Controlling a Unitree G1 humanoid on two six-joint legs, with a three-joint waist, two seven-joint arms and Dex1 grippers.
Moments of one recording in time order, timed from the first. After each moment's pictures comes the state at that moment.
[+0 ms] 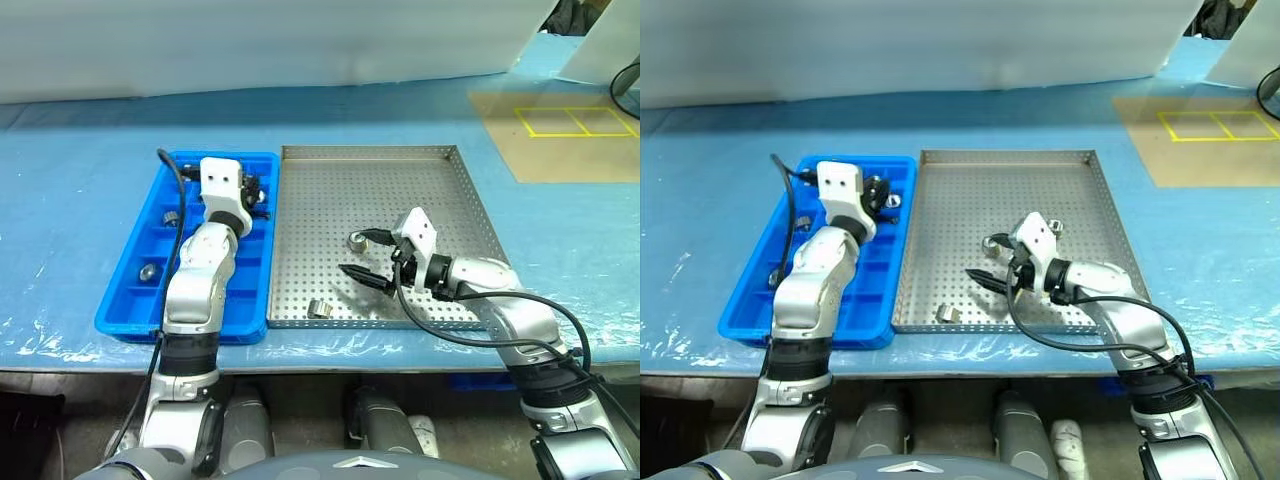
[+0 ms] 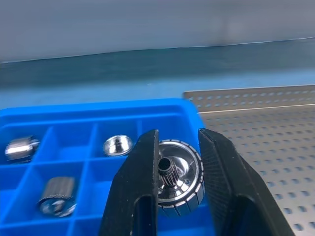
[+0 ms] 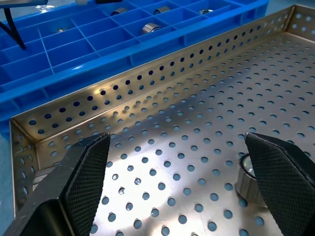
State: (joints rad) left arm -0.43 0.07 0.11 -0.16 -0.02 0.51 -0.04; right arm -0.31 -0.51 0.15 -0.21 0.35 0.51 0.81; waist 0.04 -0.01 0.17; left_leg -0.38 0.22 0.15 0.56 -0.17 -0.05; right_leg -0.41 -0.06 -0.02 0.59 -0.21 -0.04
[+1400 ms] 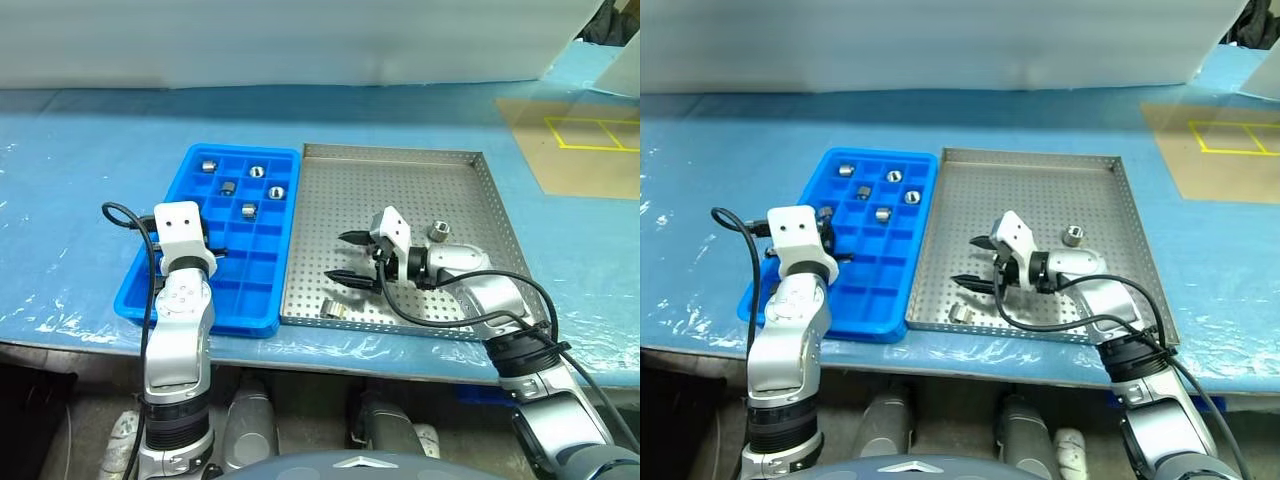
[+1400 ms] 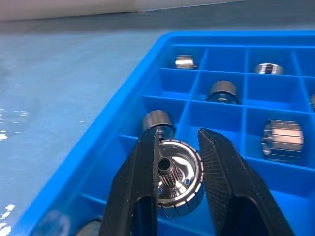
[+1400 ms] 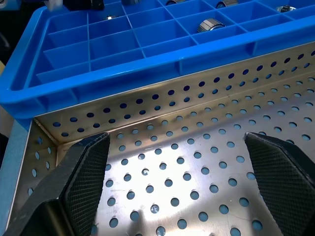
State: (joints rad) left arm -0.17 -0.01 0.12 -0.49 0.09 0.71 0.11; right arm -0.45 -0.46 0.22 0.00 0.27 0.41 0.99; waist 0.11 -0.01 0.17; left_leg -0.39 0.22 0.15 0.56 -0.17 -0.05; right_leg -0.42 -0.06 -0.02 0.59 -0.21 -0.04
